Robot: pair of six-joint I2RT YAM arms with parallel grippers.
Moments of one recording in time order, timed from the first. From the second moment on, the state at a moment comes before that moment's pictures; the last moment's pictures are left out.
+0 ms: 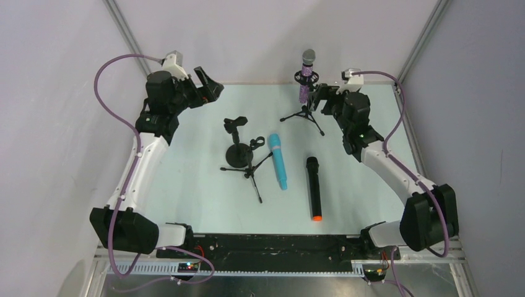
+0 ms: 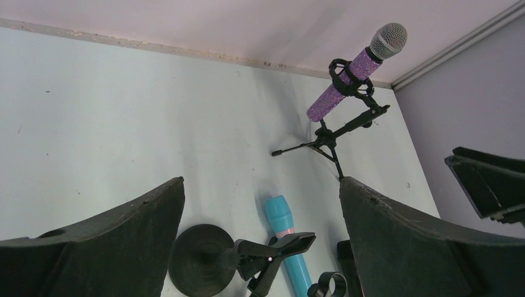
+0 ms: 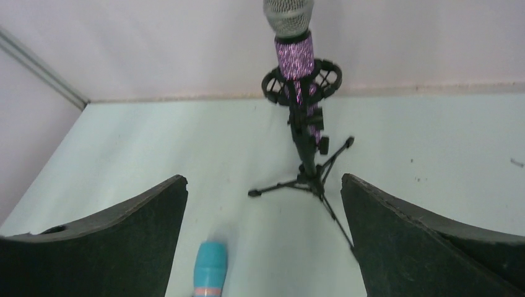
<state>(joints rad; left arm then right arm) -0.11 1.31 1.35 -0.30 0.24 -0.44 0.36 1.39 1.04 0.33 0.12 0.28</state>
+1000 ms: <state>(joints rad) -0.12 1.20 1.29 -0.22 0.24 -0.44 0.44 1.35 1.01 -0.03 -0.41 0.57</state>
